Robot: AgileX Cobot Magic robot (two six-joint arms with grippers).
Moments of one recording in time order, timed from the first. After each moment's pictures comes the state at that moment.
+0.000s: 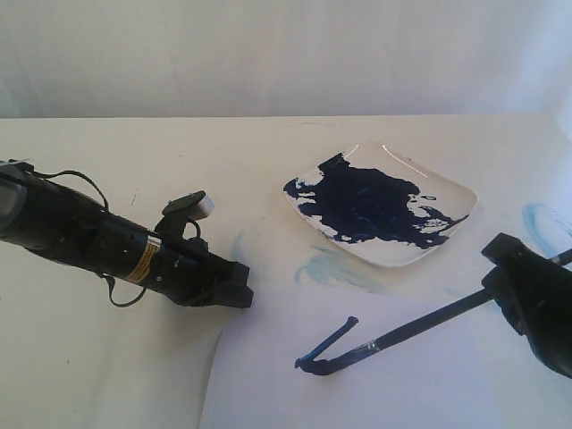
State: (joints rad) left arm -0.43 1.98 -0.95 1.66 -0.65 -1.88; right arm 0.92 0.85 -0.26 1.75 -0.49 -0.56
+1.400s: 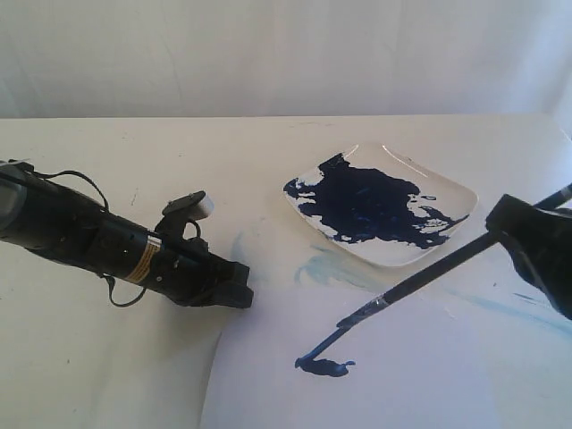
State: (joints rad) left arm -0.43 1.98 -0.95 1.66 -0.65 -1.88; right arm 0.92 0.76 -0.36 1.75 -0.49 -0.92
